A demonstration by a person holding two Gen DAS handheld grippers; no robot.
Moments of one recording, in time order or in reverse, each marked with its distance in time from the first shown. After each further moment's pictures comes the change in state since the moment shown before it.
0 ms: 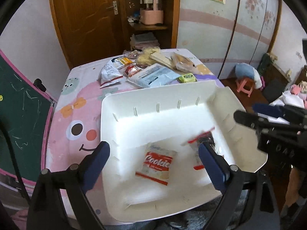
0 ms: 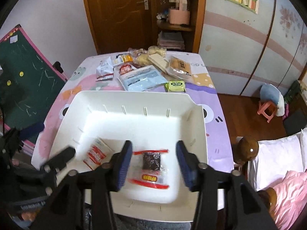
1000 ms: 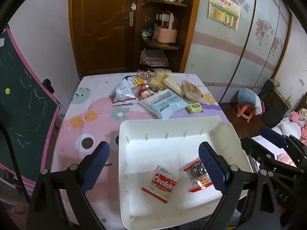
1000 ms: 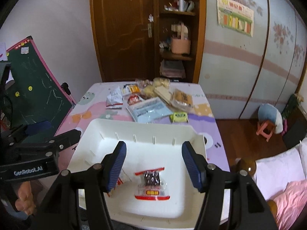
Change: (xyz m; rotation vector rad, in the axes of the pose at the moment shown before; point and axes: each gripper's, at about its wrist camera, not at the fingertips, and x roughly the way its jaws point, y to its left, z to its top) left arm -0.033 0.039 0.040 -0.137 -0.122 -0.011; right arm -0.045 0.029 0.013 -0.047 -0.218 -0.010
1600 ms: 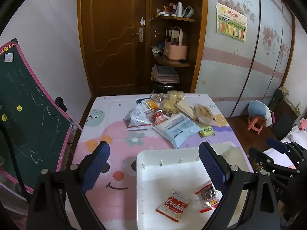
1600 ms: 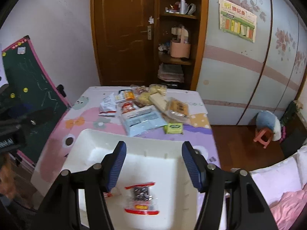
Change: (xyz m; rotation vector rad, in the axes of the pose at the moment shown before) left arm -0.018 0.011 0.055 -0.001 -0.103 0.088; right arm 0.022 -0.022 0.037 -0.029 0.004 -0.042
